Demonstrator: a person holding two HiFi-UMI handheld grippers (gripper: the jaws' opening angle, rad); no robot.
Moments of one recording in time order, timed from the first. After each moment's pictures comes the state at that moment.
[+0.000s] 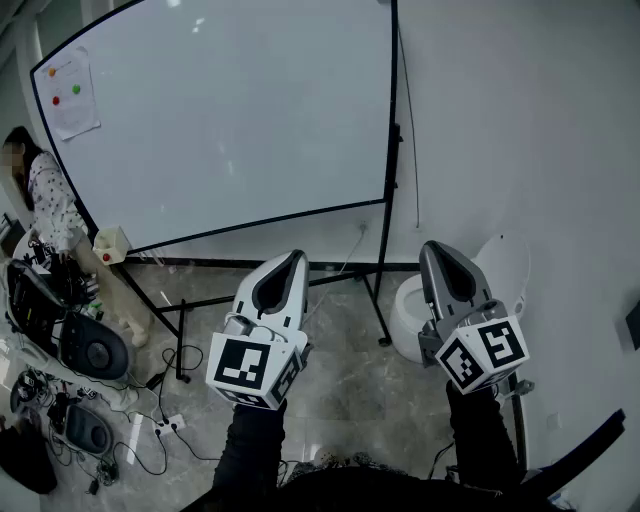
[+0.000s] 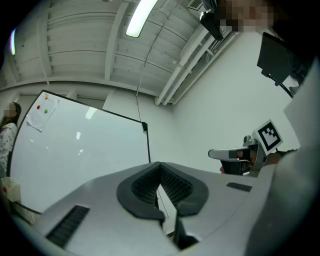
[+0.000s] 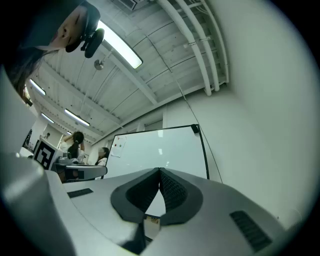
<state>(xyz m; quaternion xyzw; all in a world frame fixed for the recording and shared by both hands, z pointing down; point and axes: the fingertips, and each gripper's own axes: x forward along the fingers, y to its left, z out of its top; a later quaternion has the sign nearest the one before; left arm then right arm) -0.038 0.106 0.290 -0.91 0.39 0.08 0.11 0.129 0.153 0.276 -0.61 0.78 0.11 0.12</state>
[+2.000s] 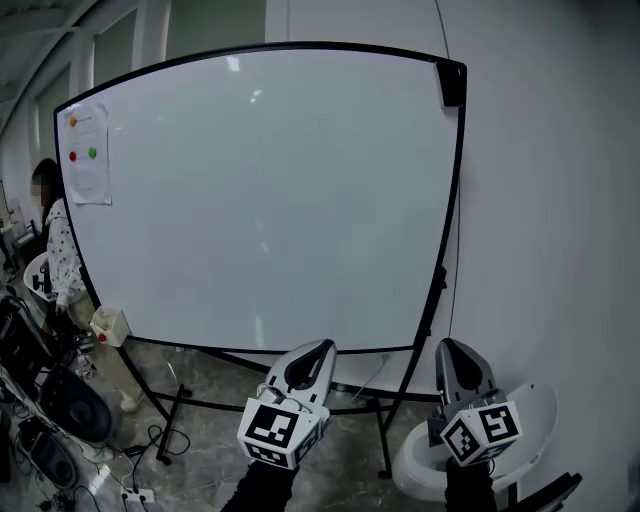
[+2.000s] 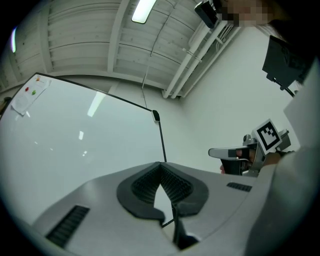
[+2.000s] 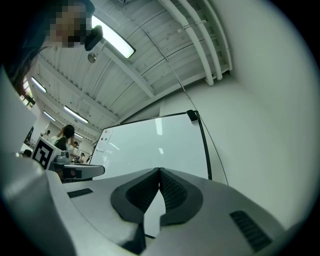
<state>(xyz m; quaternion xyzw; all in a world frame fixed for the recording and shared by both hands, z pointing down) 0.027 -0.116 0.273 -0.91 0.40 0.09 0.11 0.199 -0.075 0.256 -0.60 0.78 0.12 0.11</state>
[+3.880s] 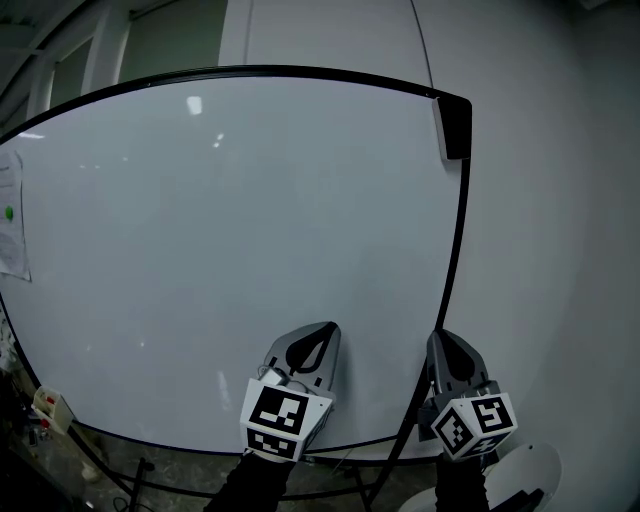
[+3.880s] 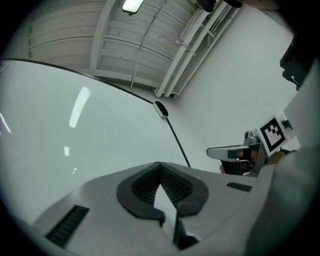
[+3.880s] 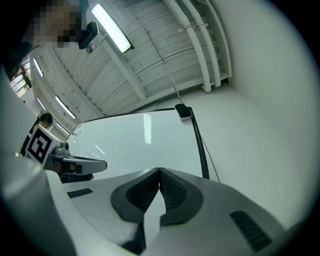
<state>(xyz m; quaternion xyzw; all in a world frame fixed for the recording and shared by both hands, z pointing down) 0.114 -0.352 0.160 -0.91 0.35 0.08 0.20 0.263 -0.301 0.163 -0.64 0.73 0.19 0.14</state>
